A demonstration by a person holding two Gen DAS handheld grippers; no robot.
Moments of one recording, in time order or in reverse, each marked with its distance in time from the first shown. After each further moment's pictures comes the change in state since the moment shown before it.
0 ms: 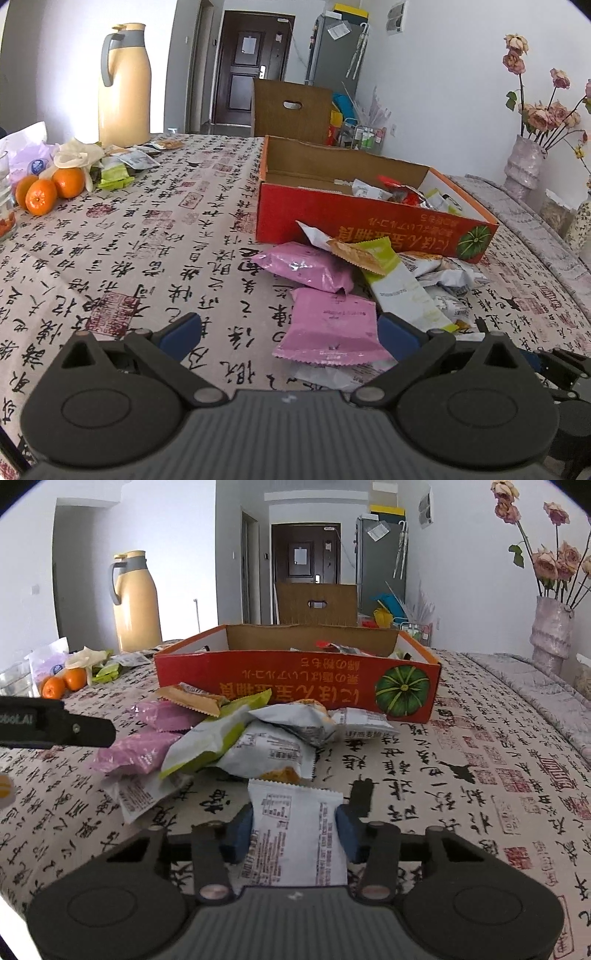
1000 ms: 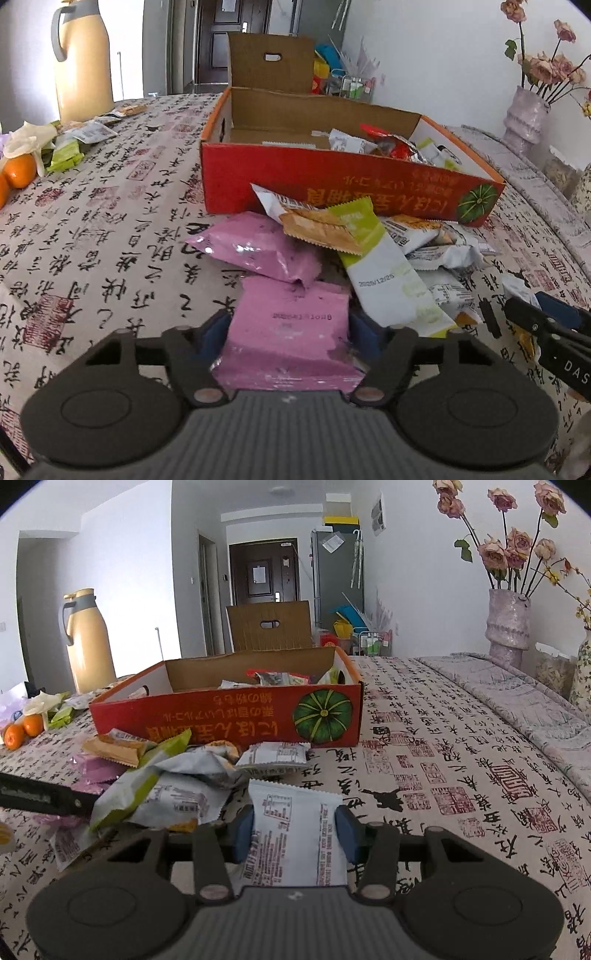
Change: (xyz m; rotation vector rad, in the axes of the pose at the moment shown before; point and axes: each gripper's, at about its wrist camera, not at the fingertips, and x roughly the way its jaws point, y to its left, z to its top) left arm 0.056 -0.033 0.011 0.053 0.165 -0.010; right arm 0.007 -0.053 0.016 0.099 -0.064 -0.080
